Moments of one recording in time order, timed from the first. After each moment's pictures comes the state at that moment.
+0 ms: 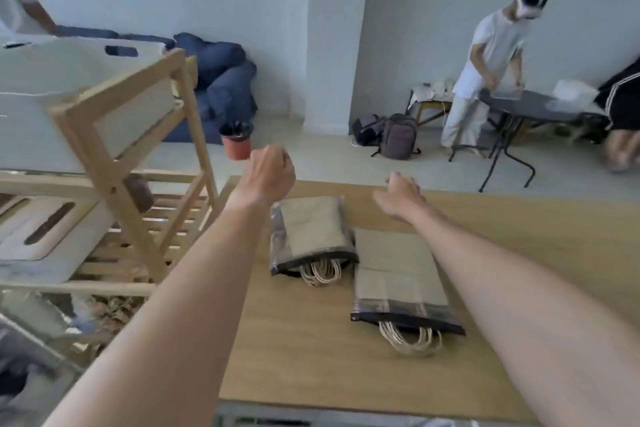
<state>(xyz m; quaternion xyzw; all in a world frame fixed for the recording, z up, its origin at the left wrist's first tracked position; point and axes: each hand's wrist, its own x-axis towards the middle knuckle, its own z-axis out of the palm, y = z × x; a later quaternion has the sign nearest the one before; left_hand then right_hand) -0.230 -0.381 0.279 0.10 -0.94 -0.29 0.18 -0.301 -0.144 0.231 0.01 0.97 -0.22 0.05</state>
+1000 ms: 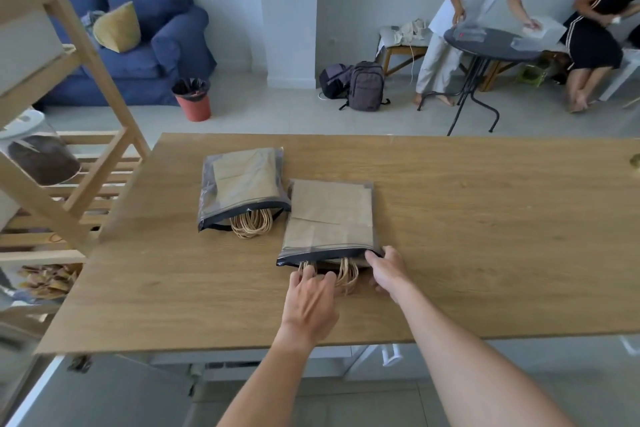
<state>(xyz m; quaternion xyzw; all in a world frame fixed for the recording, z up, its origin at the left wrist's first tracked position) -0.094 -0.135 0.062 -0.08 -0.99 -0.11 -0.03 -0.174 0.021 0.057 0.23 0.84 -0.46 0.16</state>
